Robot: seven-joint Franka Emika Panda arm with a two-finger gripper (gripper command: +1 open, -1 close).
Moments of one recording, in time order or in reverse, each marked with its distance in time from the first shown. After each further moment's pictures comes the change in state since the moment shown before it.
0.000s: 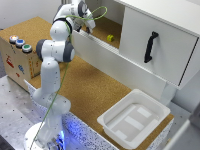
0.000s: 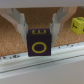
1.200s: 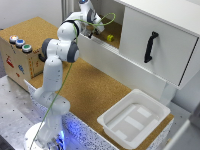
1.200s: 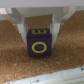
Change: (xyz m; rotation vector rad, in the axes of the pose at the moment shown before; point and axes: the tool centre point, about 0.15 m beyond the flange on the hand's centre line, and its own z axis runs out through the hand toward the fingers) arm 0.073 -0.017 0.055 0.136 0.132 -0.046
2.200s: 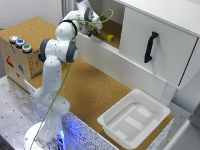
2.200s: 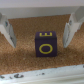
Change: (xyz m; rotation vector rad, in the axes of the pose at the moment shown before) arm -0.014 -0.012 -0.011 0.011 -0.005 -0.068
